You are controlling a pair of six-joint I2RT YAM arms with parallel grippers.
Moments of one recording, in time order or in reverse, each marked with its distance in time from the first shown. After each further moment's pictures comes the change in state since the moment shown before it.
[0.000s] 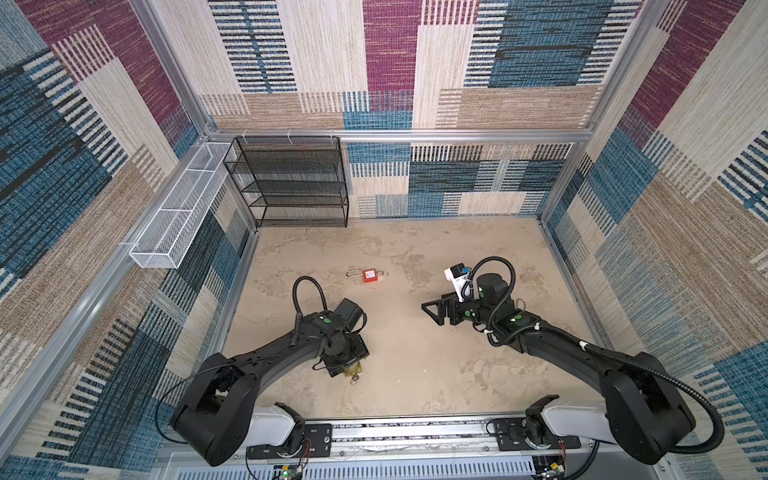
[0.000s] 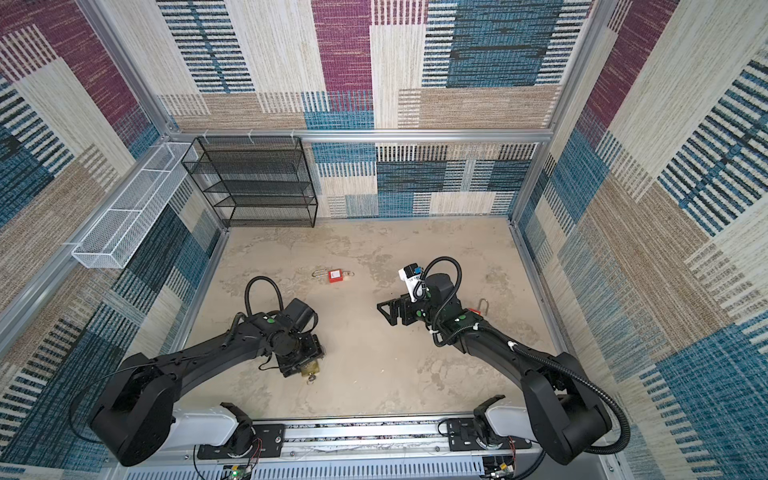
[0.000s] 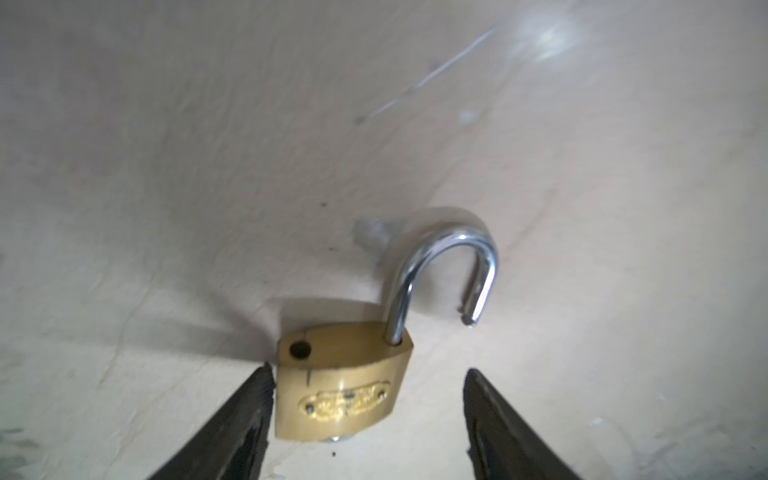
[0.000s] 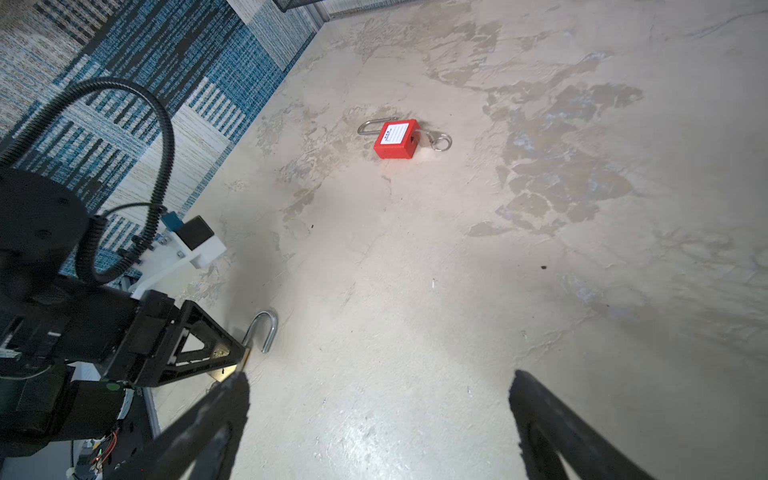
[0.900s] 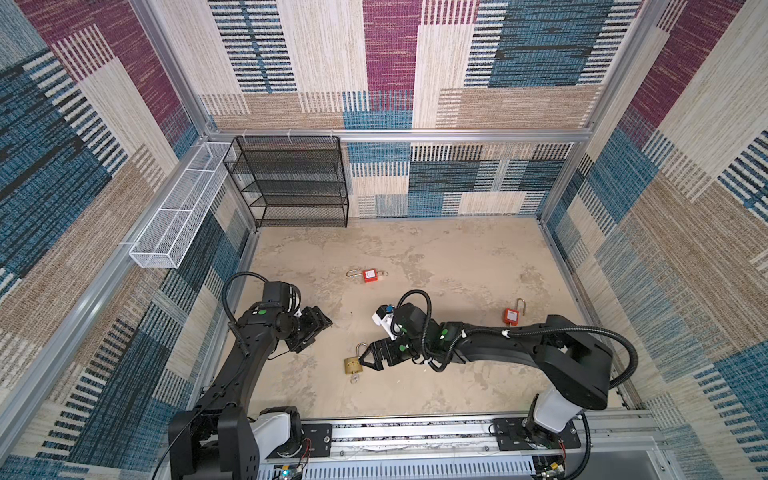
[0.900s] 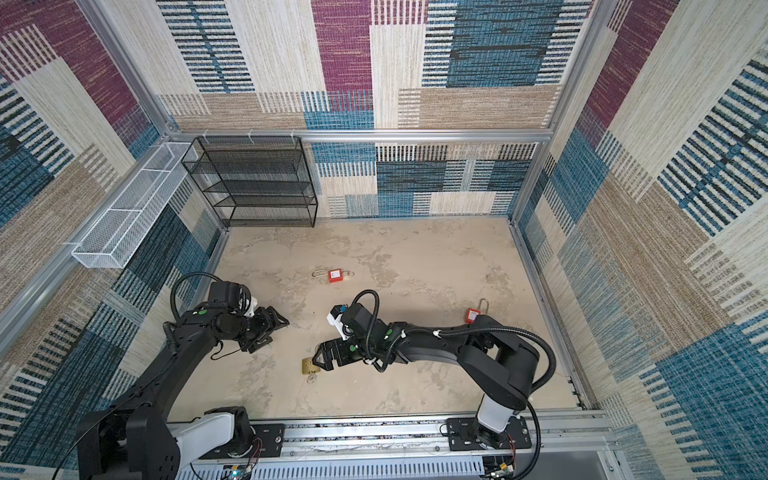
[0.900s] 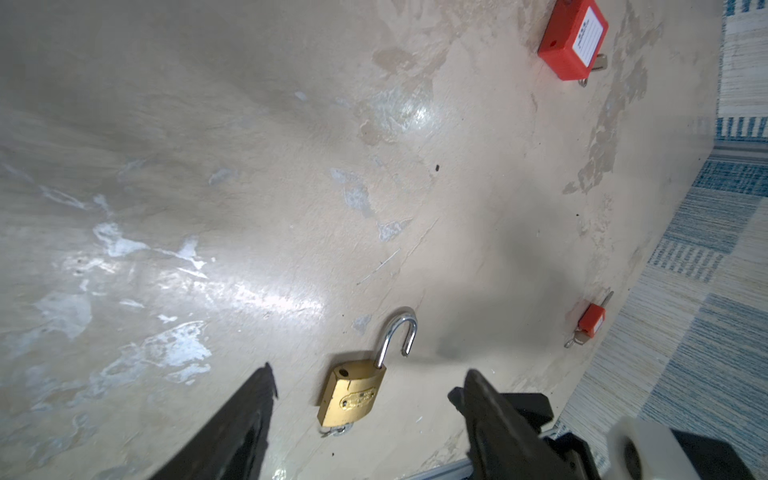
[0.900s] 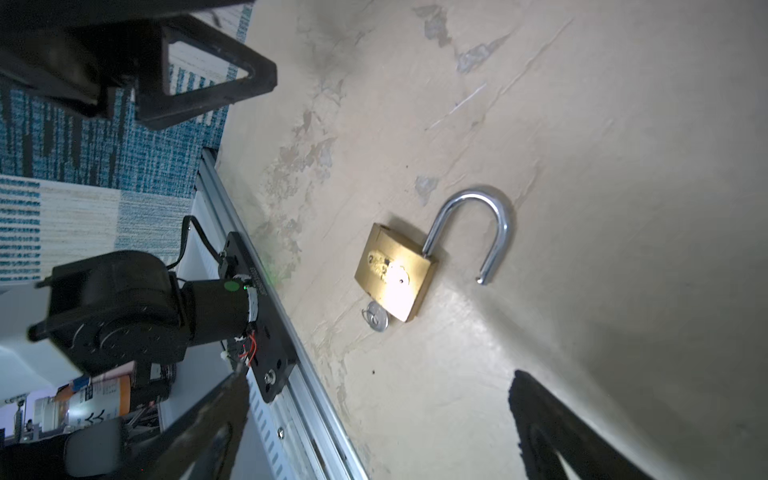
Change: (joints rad) left arm 0.632 -0.138 0.040 -0.045 0.349 0.458; right arm 0.542 0.446 0.312 -0.091 0.057 0.406
